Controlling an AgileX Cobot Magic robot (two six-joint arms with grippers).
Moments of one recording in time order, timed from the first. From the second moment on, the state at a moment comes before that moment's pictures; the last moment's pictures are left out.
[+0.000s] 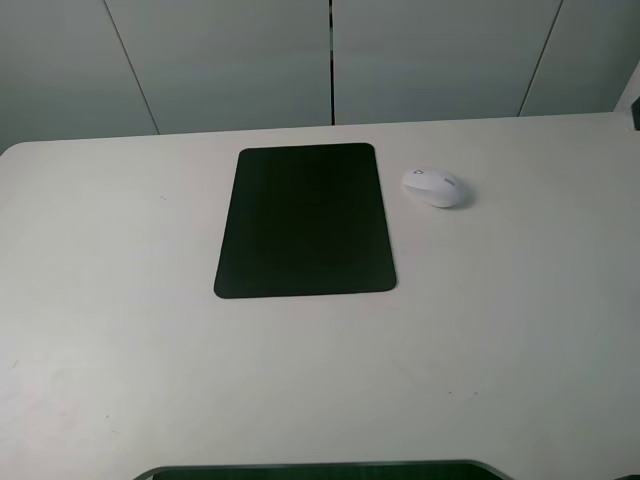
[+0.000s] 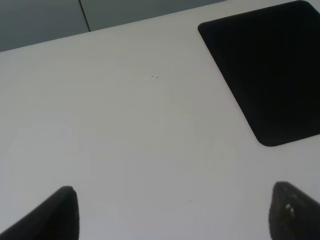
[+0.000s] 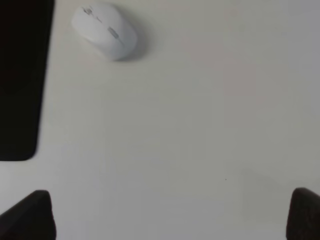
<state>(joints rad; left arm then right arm) -0.17 0.00 -0.51 0.02 1.08 0.06 0.09 1.01 -0.96 0.00 1.08 0.06</state>
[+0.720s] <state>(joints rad) -0.17 0.00 -0.51 0.02 1.08 0.06 0.27 1.74 -1.33 0.02 1.07 -0.39</state>
